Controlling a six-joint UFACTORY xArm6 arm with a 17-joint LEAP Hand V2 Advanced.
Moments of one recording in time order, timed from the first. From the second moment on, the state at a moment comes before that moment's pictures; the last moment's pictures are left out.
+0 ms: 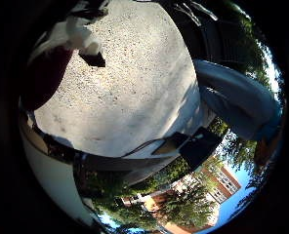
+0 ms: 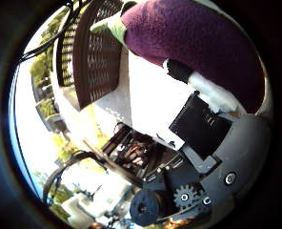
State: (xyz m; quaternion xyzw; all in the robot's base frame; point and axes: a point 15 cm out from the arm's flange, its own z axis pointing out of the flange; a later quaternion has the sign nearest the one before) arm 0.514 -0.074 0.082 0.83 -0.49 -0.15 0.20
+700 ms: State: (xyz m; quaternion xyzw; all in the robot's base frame) arm 0.396 0.128 0.381 0.91 -0.38 -0.13 0.10
